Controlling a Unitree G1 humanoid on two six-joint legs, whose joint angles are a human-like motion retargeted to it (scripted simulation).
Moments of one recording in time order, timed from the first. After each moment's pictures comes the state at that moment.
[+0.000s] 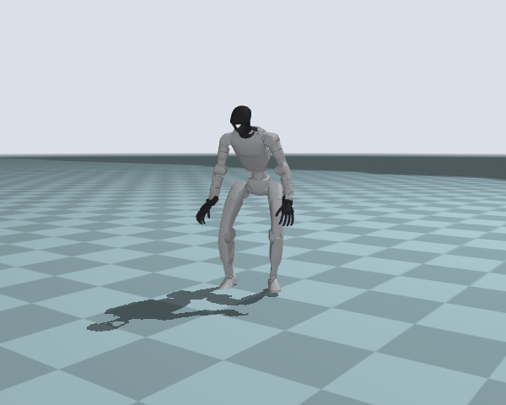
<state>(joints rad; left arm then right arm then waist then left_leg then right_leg) -0.63 0.45 -0.06 1.19 0.61 -0.36 0.42 -0.67 -0.31 0.03 1.31 -0.75 -0.10 -0.57 0.04 0.03 0.48 -0.98 0.32 0.29 1.03 -0.30 0.11 -0.86 -0.13 -0.10 0.79 -0.02 0.13</state>
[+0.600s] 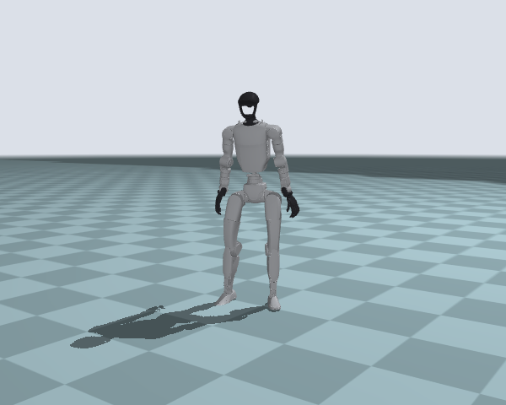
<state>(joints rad) 0.14 0.10 0.14 1.50 0.47 -0.26 0.48 0.06 -0.17 -0.29 1.50 -0.68 0.08 -0.26 -0.06 -0.02 0.15 -0.05 0.03 0.34 0.06 -0.09 0.01 -0.01 -0.22 -0.28 0.04 0.11 0.14</state>
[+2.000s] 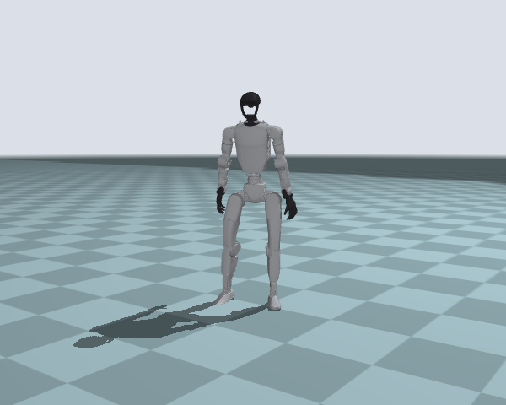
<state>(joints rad) 0.00 0.14 0.07 1.58 0.47 -0.12 0.27 -0.06 -0.21 -0.24 1.70 -0.37 0.07 -0.10 -0.05 -0.04 0.18 -0.11 0.05 0.32 0.20 -0.16 0.04 0.01 -0.25 -0.32 0.07 0.10 0.17</state>
